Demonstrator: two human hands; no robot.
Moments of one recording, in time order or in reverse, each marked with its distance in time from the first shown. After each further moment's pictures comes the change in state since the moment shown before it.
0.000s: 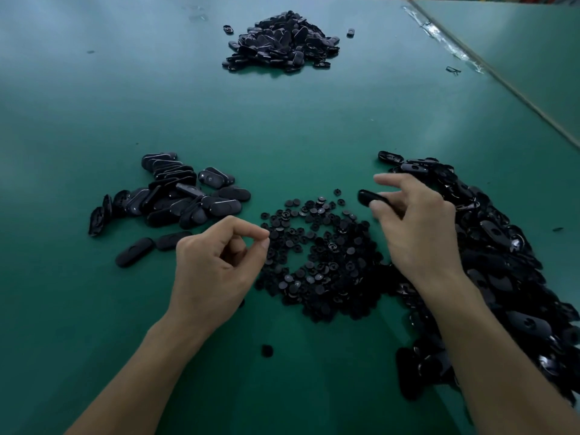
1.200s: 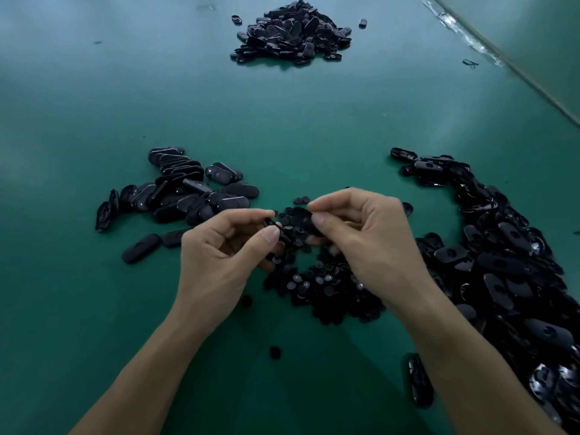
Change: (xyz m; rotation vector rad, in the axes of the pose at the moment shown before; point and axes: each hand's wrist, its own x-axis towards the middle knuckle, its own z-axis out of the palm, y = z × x) left_hand 0.004 0.010 -0.001 -0.511 0.012 -0.302; right_hand -0.021 -0.045 0.027 0.590 -0.360 0.075
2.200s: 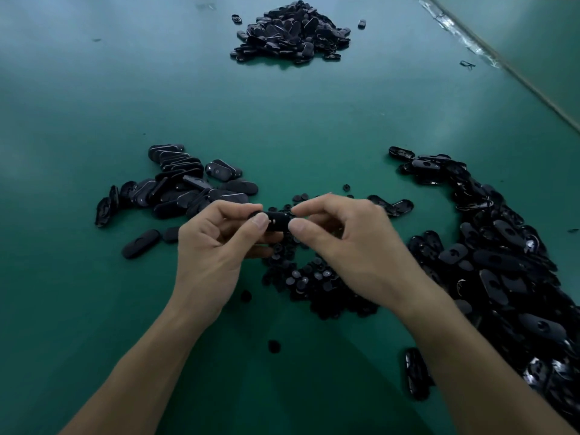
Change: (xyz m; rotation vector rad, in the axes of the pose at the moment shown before) left_hand 0.003 -0.004 -0.001 -0.132 0.060 -0.101; right_hand -0.003 -0.007 0.003 -0.344 -0.125 -0.077
